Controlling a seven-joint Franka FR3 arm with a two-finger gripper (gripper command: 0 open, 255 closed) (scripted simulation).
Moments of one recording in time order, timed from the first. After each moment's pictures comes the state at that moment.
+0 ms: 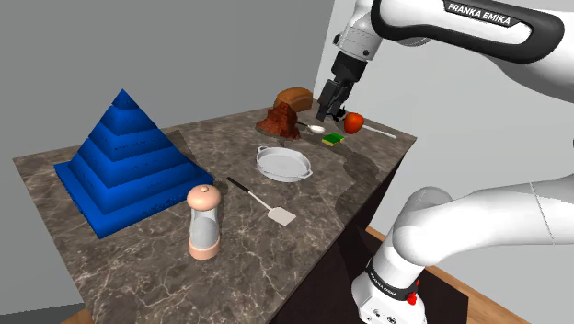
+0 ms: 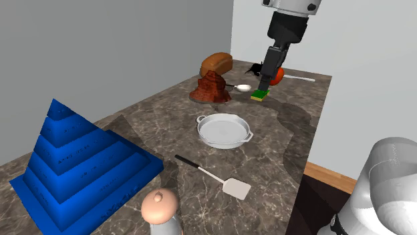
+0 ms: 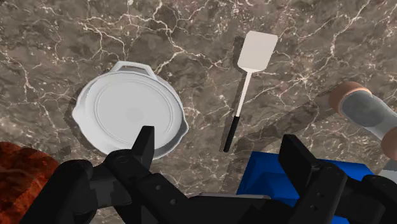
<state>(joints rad) 0.01 -0.81 -0.02 -2.29 0.03 1.62 -0.13</state>
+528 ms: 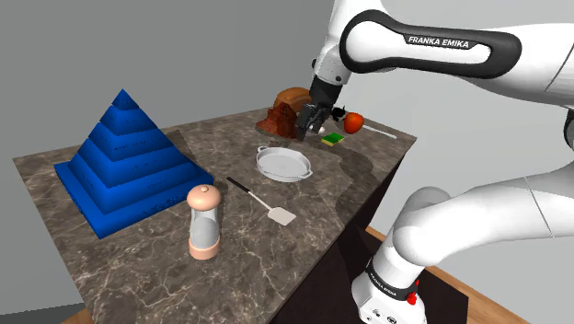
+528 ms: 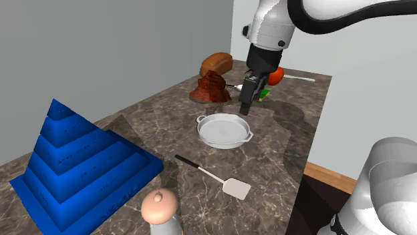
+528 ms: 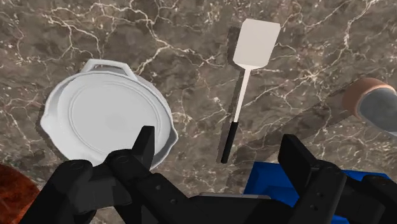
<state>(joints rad) 0.01 -0.74 0.04 -2.41 0.05 1.79 -0.06</state>
